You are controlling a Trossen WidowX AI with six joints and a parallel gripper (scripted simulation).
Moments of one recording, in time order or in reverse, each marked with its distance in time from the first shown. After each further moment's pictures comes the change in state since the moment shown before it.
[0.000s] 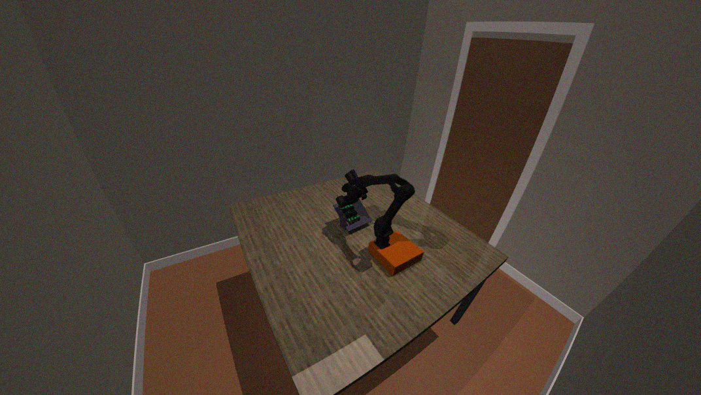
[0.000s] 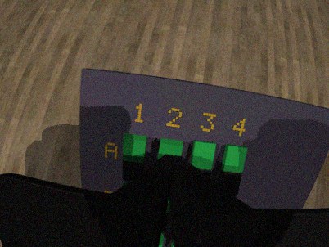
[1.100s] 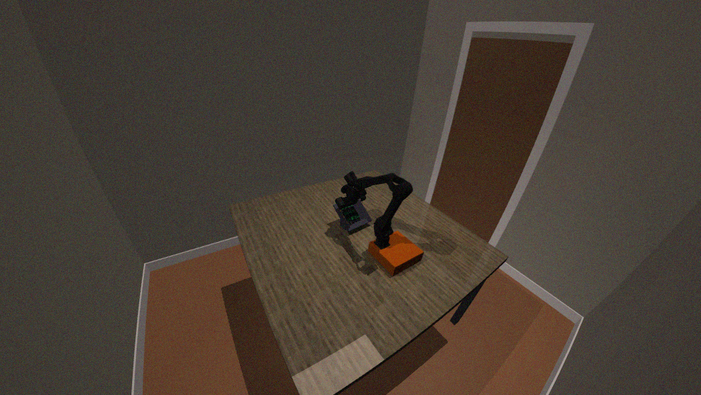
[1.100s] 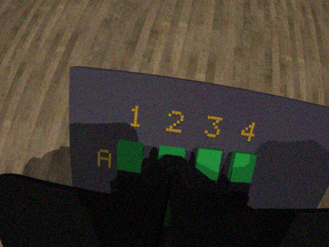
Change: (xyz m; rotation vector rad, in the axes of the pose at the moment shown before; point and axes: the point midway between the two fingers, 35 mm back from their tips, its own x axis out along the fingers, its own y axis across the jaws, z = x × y) arm 0.015 0.000 -0.001 0.001 0.005 -0.002
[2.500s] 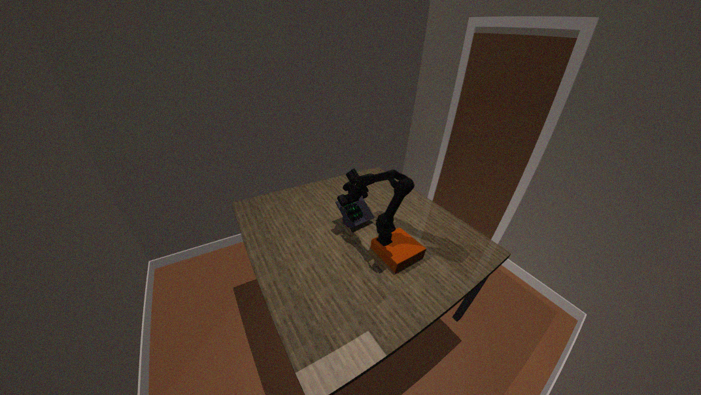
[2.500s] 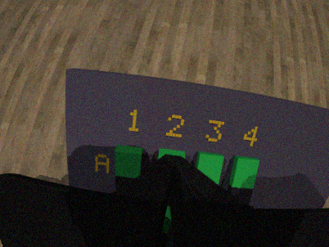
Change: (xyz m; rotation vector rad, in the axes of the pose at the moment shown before) arm 0.005 0.000 0.001 0.000 -0.002 0.000
